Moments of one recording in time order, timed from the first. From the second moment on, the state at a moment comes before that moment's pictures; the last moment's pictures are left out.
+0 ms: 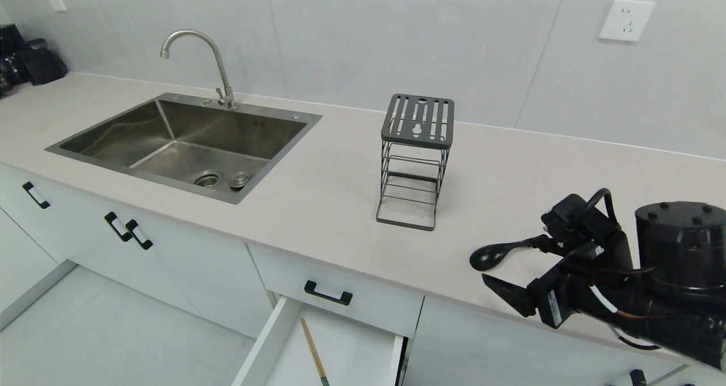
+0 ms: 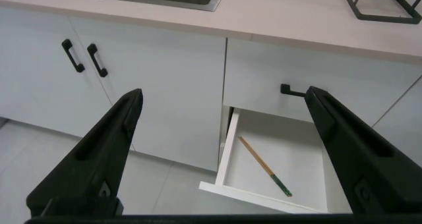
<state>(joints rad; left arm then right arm) 0.00 0.00 0.00 0.00 -0.07 0.01 0.52 1.53 -0.42 -0.62 -0.06 -0.14</state>
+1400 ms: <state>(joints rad) 0.00 0.00 0.00 0.00 -0.07 0.01 0.16 1.80 -0.55 -0.64 0.26 -0.41</state>
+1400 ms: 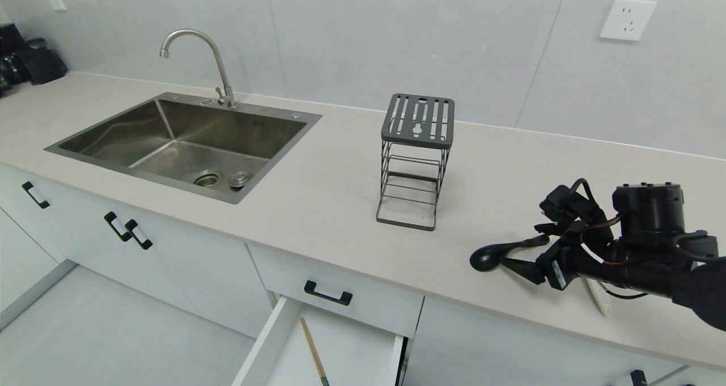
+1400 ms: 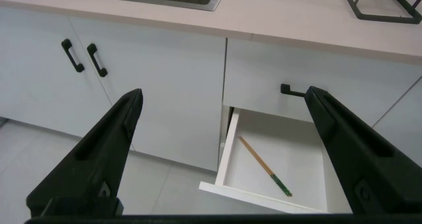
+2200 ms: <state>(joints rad) 0.00 0.00 0.00 0.00 -0.07 0.01 0.15 1.88 -0.61 -0.64 0.30 -0.42</state>
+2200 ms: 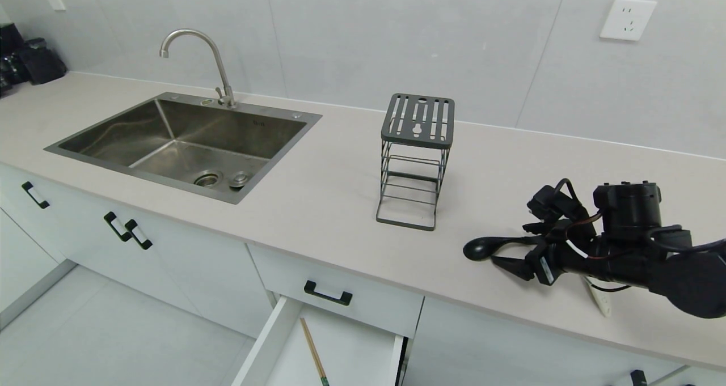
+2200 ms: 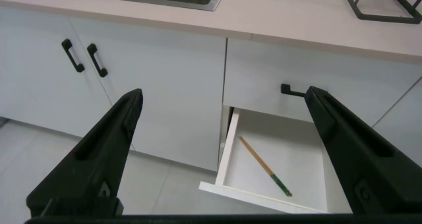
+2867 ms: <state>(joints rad) 0.00 0.00 0.00 0.00 -0.07 0.01 0.16 1.96 -0.67 -0.65 0.35 -0.43</state>
